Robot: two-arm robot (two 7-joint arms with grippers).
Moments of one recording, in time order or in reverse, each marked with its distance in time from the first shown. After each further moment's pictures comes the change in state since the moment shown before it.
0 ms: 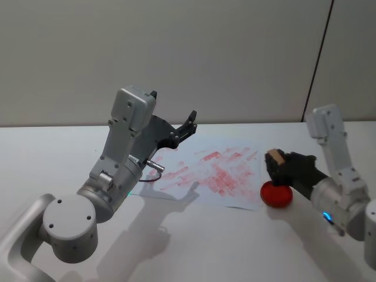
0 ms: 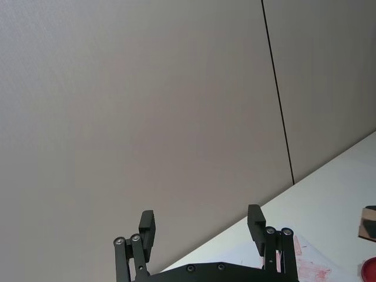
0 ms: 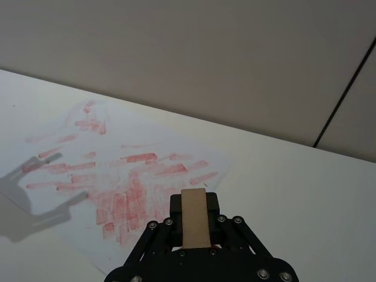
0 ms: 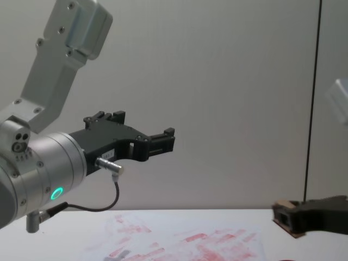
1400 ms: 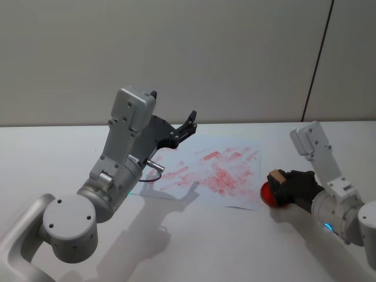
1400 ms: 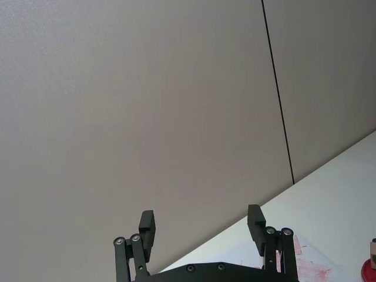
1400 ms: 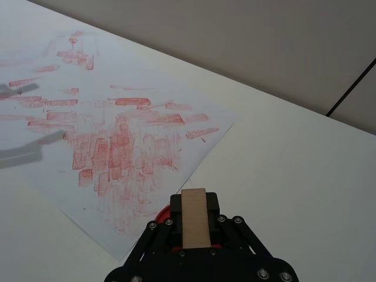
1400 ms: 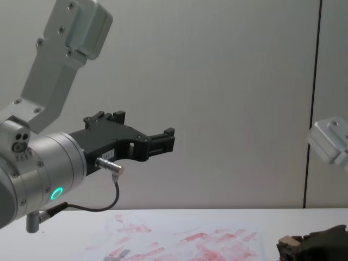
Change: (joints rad) left arm 0.000 0.000 0.000 0.000 0.000 0.000 0.000; right arm 0.032 0.014 -0.016 0.091 -0.139 0.051 0.095
